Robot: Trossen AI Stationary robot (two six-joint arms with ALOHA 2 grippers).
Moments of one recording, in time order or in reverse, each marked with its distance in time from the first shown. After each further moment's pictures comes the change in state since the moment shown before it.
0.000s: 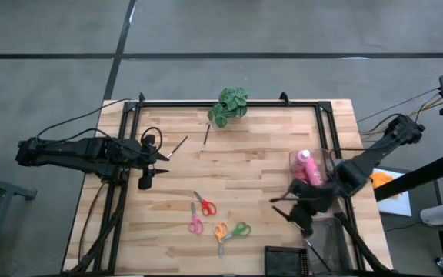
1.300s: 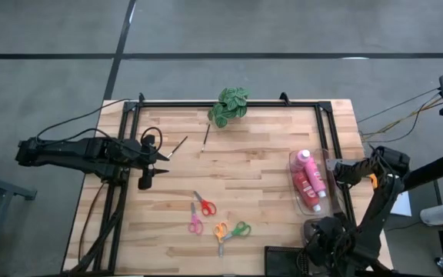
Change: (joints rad) left arm 0.000 0.000 0.000 0.000 0.000 -0.004; right arm 0.559 0.581 0.208 -0.469 0.067 0.765
